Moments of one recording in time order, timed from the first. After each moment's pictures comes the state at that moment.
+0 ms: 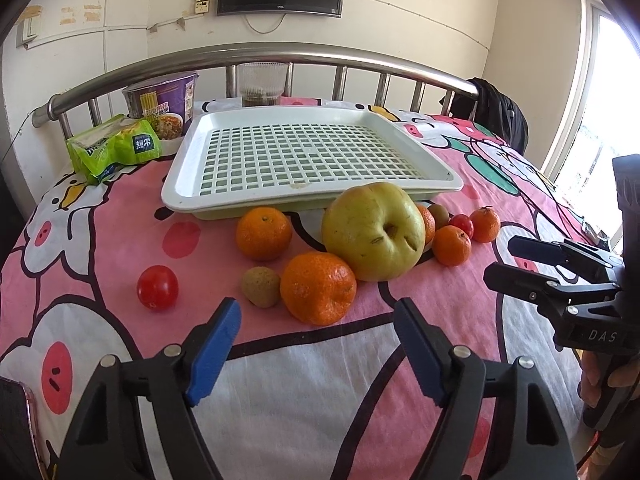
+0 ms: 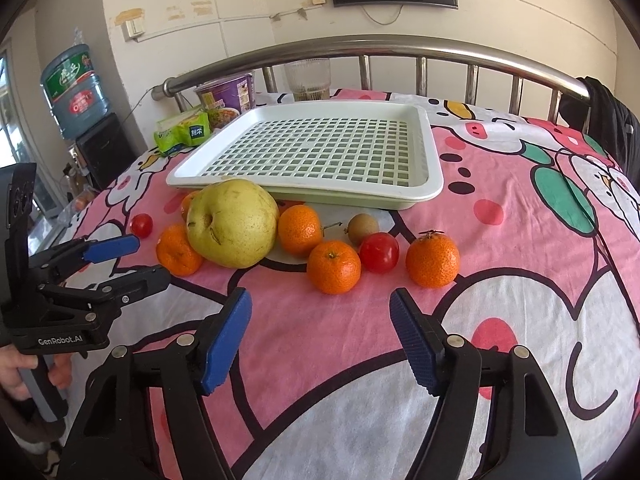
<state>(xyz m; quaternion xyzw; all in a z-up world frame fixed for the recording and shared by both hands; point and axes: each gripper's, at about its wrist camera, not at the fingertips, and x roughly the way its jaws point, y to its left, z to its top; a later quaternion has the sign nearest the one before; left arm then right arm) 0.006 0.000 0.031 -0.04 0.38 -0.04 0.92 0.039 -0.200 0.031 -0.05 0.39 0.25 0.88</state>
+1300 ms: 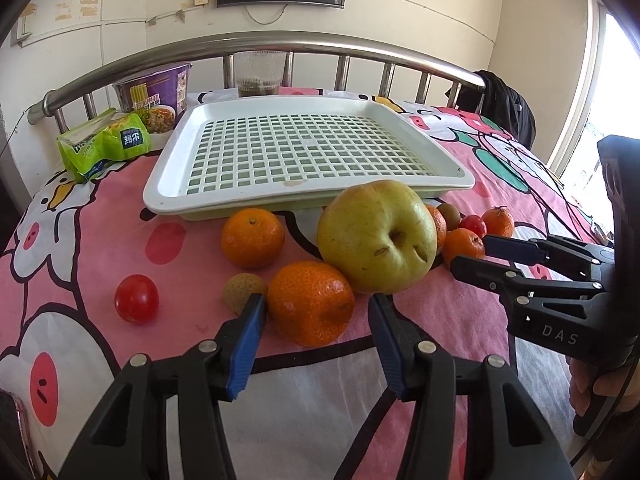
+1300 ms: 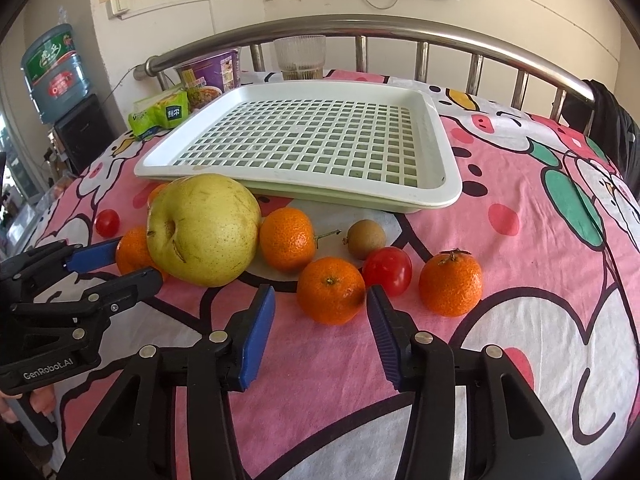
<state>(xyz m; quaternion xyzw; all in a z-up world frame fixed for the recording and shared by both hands) 0.028 -0.005 0.022 -0.04 0.40 -0.04 0.92 0.069 -0.176 0.013 -0.08 0.41 0.22 0.88</state>
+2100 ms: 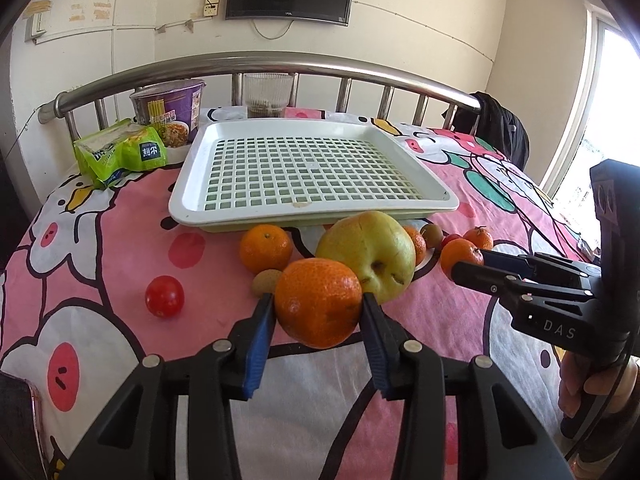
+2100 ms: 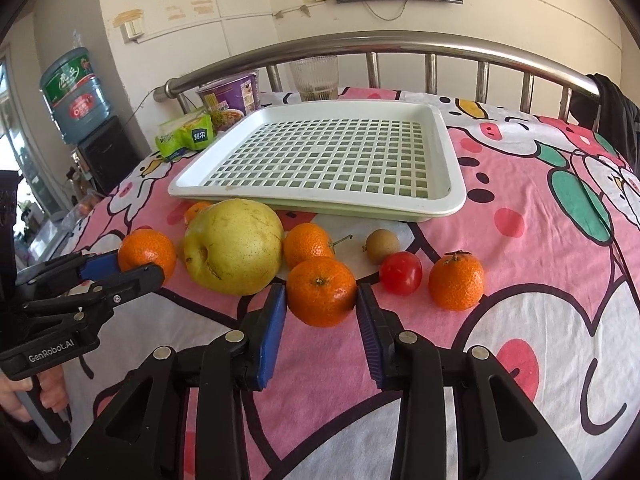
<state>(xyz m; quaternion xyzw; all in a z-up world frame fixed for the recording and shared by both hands) 0.003 0.004 0.049 -0.06 0.37 -0.04 0.93 0.052 -0.187 0.036 -0.04 0.39 0.26 0.88</state>
